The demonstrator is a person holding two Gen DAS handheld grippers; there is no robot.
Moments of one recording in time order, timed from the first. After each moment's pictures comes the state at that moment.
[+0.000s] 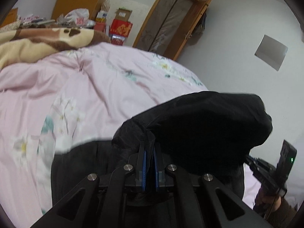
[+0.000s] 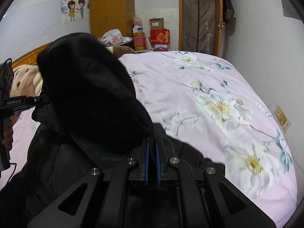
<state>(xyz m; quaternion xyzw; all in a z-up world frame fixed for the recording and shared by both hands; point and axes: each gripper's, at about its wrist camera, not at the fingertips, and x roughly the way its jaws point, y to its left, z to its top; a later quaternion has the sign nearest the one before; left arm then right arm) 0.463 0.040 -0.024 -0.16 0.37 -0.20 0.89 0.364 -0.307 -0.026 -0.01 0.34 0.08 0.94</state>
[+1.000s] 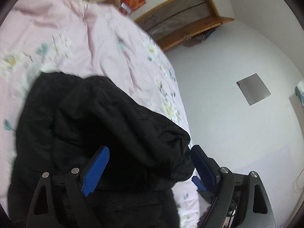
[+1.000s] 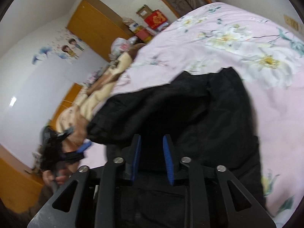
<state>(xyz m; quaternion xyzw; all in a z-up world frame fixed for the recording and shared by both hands) 0.410 0.056 -0.026 -0.39 0.45 -0.27 0.76 0.275 -0.336 -0.017 0.33 0.37 0.20 0.84</state>
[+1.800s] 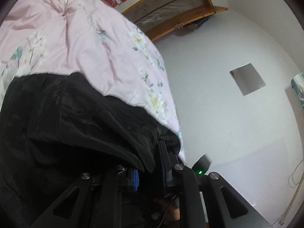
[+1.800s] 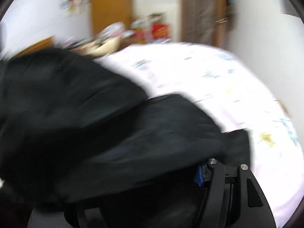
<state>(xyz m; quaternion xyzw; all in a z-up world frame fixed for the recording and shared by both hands) 0.427 0.017 0.006 -0.36 0.46 -0.31 0.75 0.338 -0.263 -0.057 0.01 0.33 0.00 0.94</state>
